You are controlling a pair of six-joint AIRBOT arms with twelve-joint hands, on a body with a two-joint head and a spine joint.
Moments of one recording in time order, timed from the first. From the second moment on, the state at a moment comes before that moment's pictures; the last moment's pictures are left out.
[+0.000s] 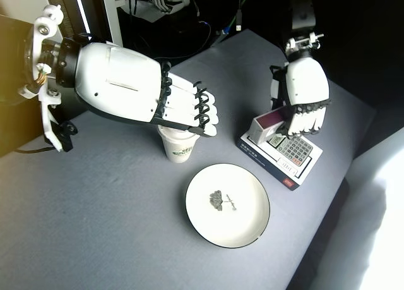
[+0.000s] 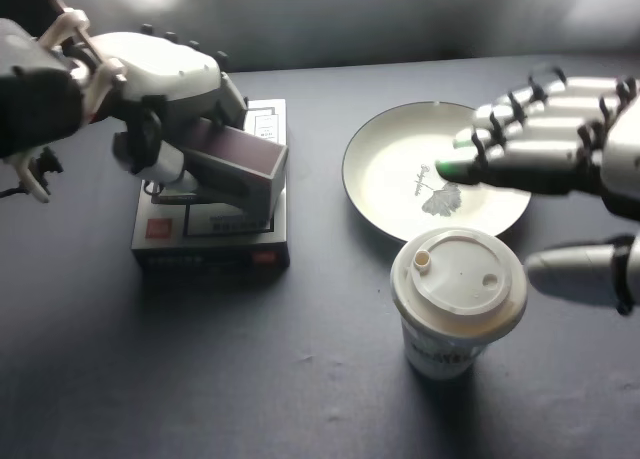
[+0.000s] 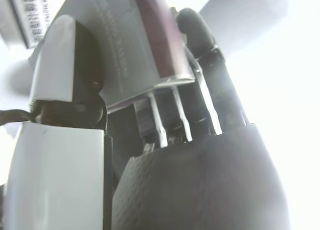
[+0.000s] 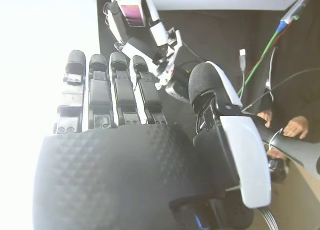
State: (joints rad) left arm 0.12 -1.11 1.27 -1.32 -0.09 2.26; right arm -0.20 -0.57 0.67 -0.59 0.28 -0.38
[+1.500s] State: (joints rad) left arm 0.09 -0.97 1.10 -0.95 -0.20 1.89; right arm -0.18 -0.65 0.72 -0.68 0.28 -0.13
